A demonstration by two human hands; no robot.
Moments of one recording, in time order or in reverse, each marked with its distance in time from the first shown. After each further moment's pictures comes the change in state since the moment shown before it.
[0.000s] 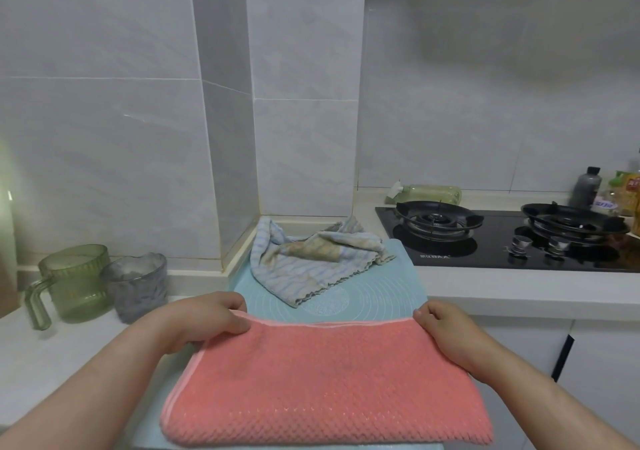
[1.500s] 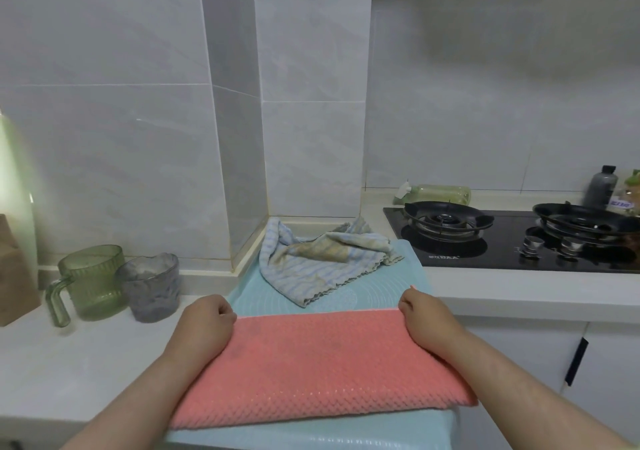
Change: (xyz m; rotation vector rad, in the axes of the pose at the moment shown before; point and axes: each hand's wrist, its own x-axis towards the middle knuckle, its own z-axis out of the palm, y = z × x) left_hand 0.019 -0.040 0.027 0.087 0.687 0.055; right_hand 0.039 -0.011 0.032 -0.400 0.067 -0.127
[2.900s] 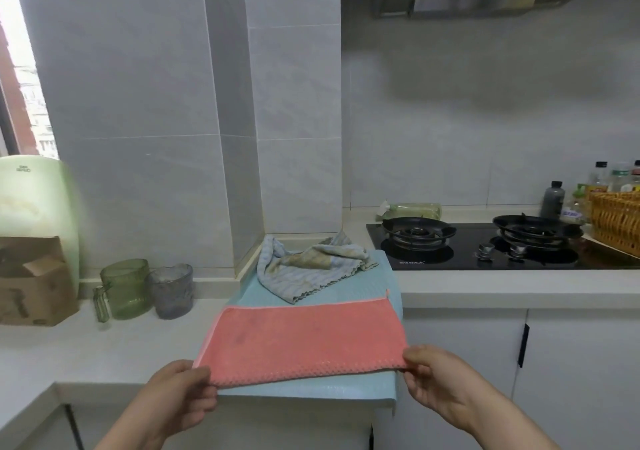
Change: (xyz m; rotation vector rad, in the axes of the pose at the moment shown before) left_hand -0.154 0.003 -0.067 -0.751 -0.235 -0.510; right_hand -0.159 0.013 -0.033 1.384 -0.171 0.574
